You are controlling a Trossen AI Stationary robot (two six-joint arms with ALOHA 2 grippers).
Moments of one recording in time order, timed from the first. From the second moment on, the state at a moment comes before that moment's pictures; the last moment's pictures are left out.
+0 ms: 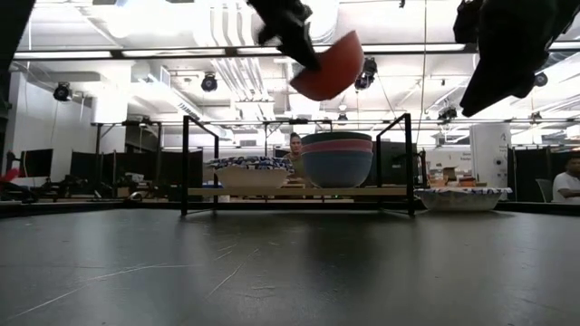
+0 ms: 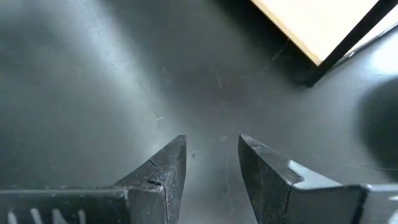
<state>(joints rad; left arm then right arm) 0.07 1.81 1.76 -0.76 -0.38 0.61 0.30 0.94 0.74 -0.78 0.40 0.78</state>
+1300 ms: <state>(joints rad) 0.22 1.82 1.74 -0.67 -0.22 0.27 0.30 0.95 0.73 -0.55 0.68 0.67</state>
